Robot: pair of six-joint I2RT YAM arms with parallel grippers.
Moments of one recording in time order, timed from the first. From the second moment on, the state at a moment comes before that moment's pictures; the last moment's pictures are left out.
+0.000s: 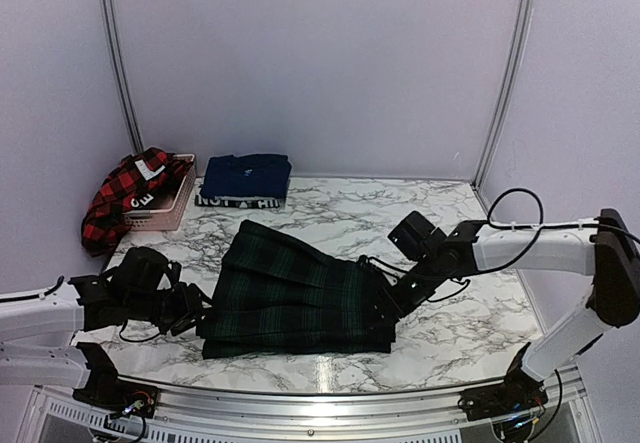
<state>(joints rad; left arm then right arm) -0.69 0.93 0.36 -0.26 0.15 -1.11 0.78 1.50 0.90 -0.59 -0.39 0.18</state>
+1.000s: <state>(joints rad) -0.76 1.59 0.83 -0.47 -0.07 -0.74 0.81 1.54 0.71 -0.42 -0.58 0.40</state>
